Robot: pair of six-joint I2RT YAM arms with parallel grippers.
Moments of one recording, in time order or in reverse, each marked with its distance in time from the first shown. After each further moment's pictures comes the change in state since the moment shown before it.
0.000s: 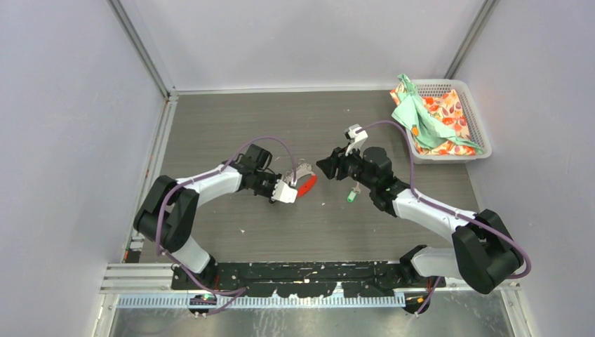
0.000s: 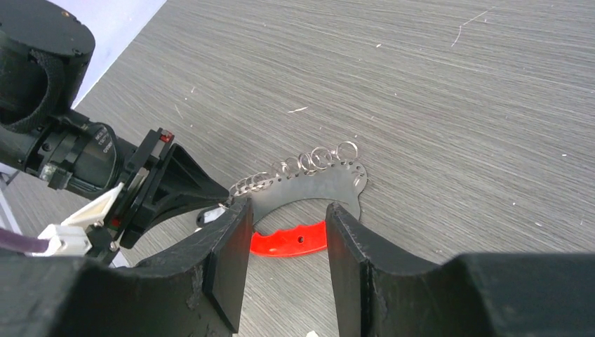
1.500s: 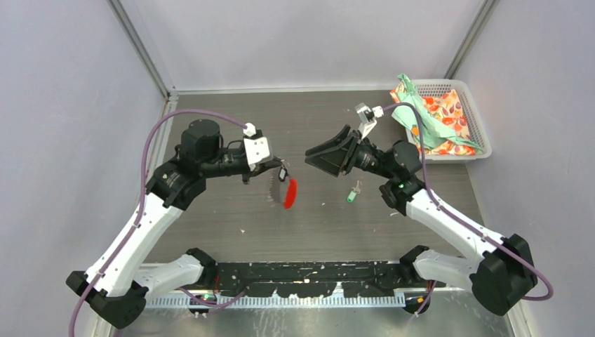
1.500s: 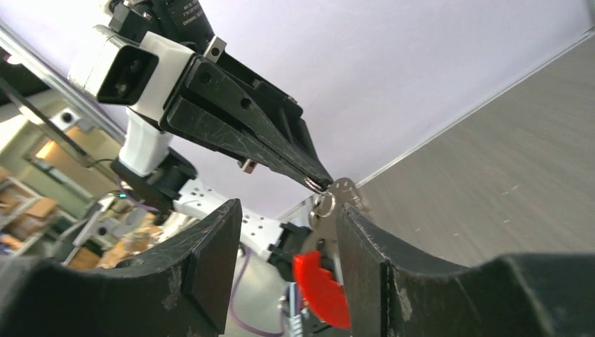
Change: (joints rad) left arm -0.065 -0.599 0.395 -0.260 0.199 -0.887; right arm 0.018 -0.183 0.152 0.261 -0.510 0.586
